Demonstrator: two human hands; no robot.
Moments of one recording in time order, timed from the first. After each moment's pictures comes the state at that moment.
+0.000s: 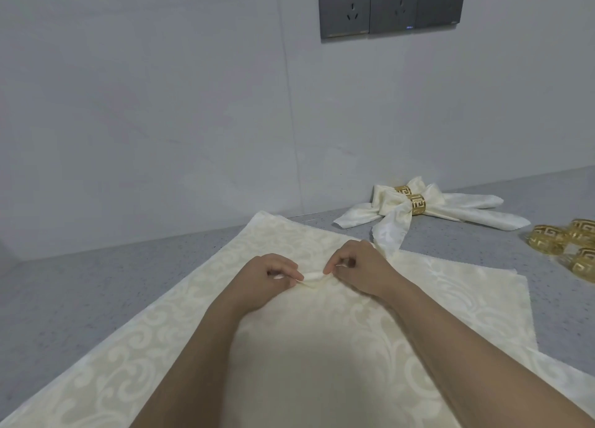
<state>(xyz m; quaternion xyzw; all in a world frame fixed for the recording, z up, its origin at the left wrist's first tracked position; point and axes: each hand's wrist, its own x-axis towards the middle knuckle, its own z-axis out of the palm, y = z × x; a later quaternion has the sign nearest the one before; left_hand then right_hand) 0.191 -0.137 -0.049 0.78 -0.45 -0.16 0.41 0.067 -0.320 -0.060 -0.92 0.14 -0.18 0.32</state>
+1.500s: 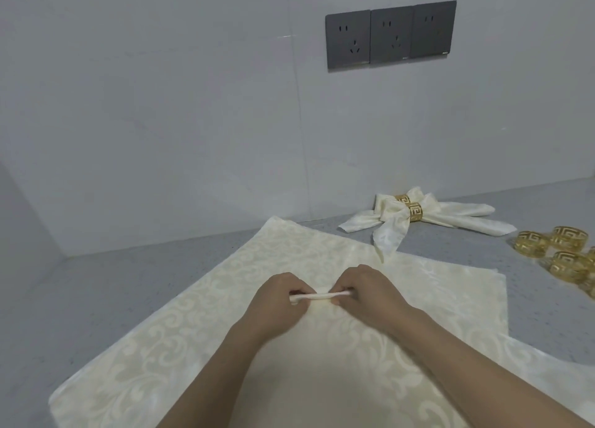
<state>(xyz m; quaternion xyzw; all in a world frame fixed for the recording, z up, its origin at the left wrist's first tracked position) 0.128 -0.110 -0.044 0.82 -0.47 -0.06 0.32 0.013 -0.272 -0.053 -0.95 0.11 -0.18 0.22</state>
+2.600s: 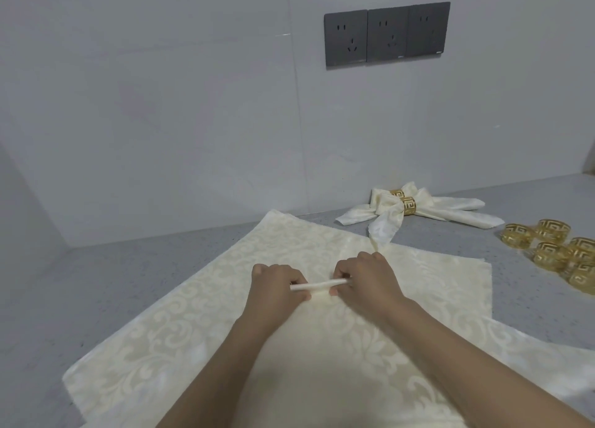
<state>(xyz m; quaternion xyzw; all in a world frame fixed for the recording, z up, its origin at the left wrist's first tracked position) 0.107 -0.103 -0.034 0.86 -0.43 0.02 0.27 0.004 -0.257 -0.042 -0.96 0.17 -0.20 0.11</state>
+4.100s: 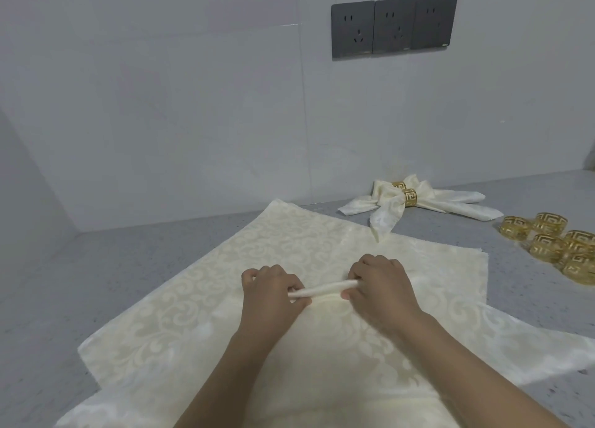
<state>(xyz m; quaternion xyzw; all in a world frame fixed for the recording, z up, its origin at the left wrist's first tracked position) 0.074 -0.072 -0.044 0.88 -0.40 0.11 0.22 -0.036 -0.236 -0.049 -0.95 0.19 -0.20 0.10</state>
